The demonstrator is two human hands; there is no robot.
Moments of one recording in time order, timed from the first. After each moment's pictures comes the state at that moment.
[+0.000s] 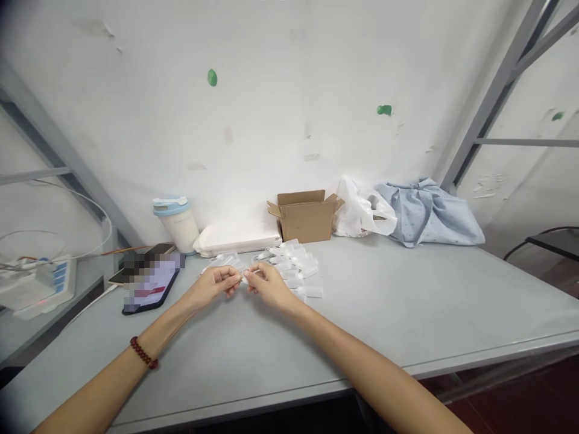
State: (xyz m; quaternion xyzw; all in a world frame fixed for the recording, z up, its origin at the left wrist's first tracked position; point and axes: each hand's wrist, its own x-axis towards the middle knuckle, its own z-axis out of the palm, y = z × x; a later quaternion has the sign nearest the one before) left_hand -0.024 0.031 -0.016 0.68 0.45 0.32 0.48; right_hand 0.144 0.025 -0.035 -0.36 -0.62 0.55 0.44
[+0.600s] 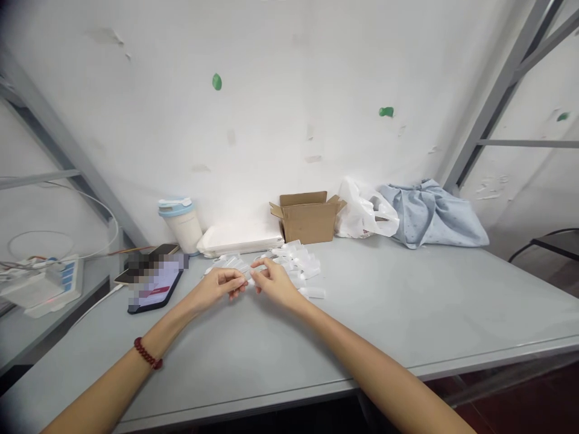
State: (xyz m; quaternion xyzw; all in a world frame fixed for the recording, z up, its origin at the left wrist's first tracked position) left_hand -0.024 0.025 -0.010 0.72 0.44 0.28 0.46; right_hand 0.155 0.028 -0.033 -0.39 -0.66 0.48 0.41
